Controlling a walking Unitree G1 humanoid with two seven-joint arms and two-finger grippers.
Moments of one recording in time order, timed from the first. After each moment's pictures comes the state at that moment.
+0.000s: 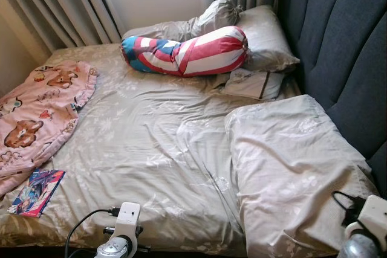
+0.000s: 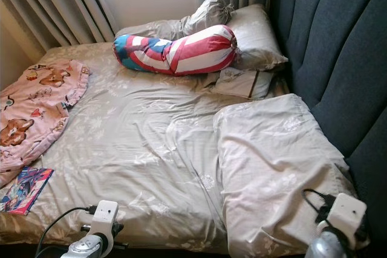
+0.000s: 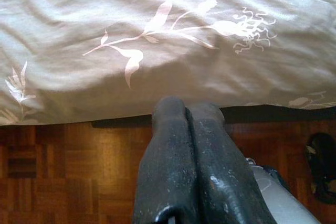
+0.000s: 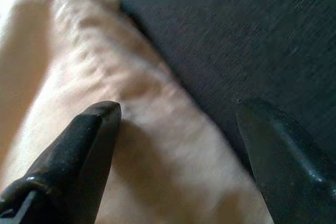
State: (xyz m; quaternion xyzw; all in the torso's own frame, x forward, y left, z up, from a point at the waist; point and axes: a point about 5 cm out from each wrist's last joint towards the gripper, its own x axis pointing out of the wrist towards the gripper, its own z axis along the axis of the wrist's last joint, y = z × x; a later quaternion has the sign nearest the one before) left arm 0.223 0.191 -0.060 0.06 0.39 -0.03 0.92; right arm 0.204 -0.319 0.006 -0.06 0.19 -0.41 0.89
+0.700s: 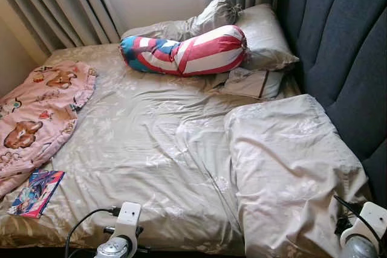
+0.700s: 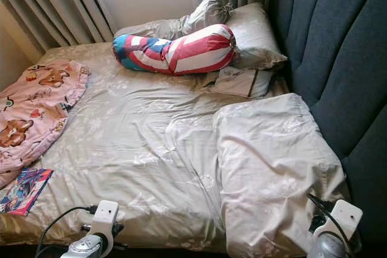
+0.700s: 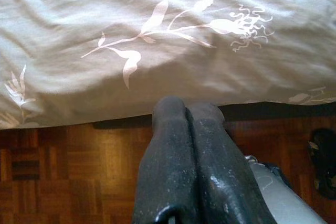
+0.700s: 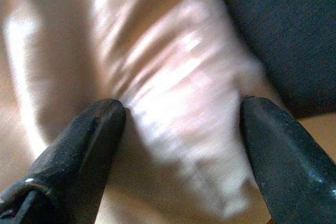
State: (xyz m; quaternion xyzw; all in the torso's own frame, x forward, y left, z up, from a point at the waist) left arm 0.223 0.191 -0.060 0.06 0.39 -0.04 0.92; right arm 0.199 -0.301 -0.039 0.06 0.35 -0.34 0.87
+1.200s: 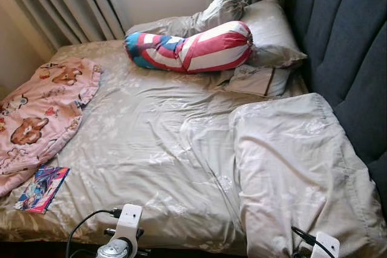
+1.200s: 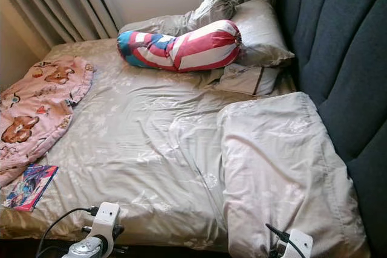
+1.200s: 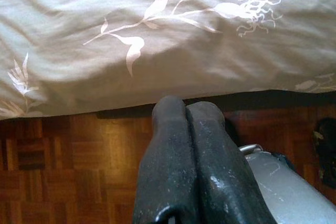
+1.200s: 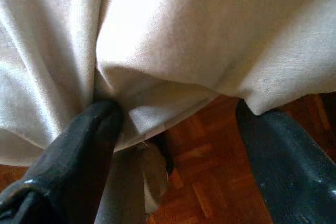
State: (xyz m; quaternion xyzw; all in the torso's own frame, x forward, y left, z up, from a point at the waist) left arm 0.219 0.190 -0.062 0.07 0.40 -0.05 0.91; right arm 0.158 -0.239 -0.086 0.10 0.48 -0.24 0.84
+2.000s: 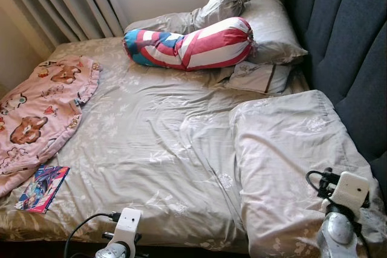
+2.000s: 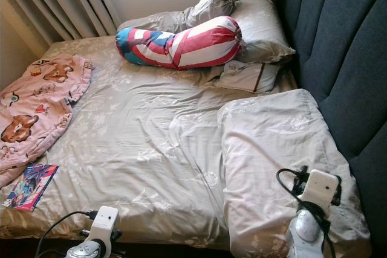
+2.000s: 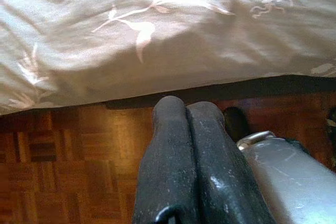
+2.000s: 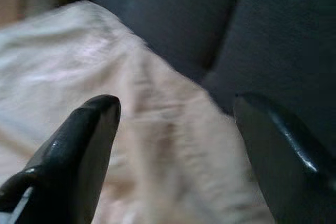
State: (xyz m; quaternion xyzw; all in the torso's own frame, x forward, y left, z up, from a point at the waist) left arm 0.213 0.200 -0.065 0.09 0.41 -0.05 0.91; right arm 0.250 -0.295 0.023 -0.06 0.10 -0.34 0.93
